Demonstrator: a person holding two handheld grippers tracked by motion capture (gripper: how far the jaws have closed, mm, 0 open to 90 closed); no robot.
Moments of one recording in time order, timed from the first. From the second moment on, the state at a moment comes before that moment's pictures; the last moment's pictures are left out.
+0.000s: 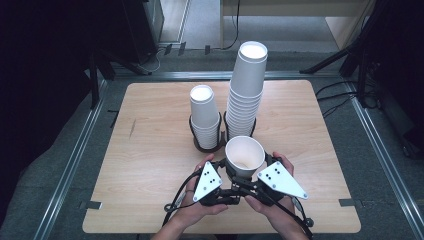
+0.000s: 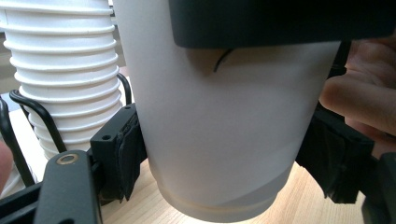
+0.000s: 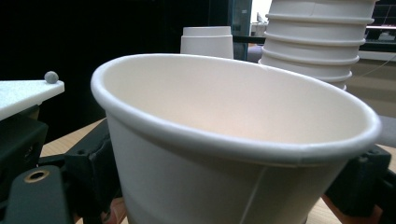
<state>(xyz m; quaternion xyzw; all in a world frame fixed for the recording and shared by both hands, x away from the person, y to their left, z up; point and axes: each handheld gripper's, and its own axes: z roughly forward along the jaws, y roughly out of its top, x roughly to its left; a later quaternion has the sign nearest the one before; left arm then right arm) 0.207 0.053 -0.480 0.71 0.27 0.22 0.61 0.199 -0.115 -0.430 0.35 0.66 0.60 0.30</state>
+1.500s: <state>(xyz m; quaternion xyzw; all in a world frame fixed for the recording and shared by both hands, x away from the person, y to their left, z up) 0.215 0.071 -0.485 0.71 0.31 0.20 0.60 0.228 -0.165 -0.413 0.37 0.58 0.61 0.39</state>
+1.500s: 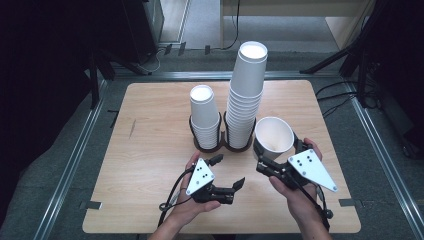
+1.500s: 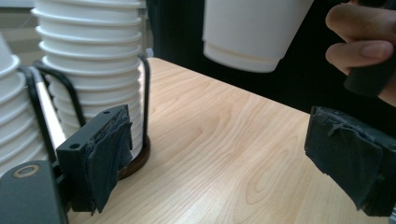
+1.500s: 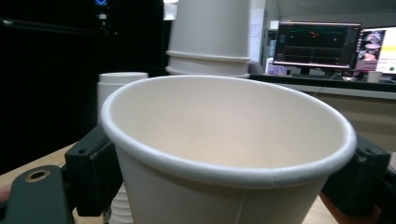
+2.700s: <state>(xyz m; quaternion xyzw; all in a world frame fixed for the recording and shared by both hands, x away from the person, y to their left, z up) 0.222 0.090 -0.489 0.70 0.34 0.22 0.59 0.308 -0.236 -0.481 0.43 0.57 0.52 0.47</state>
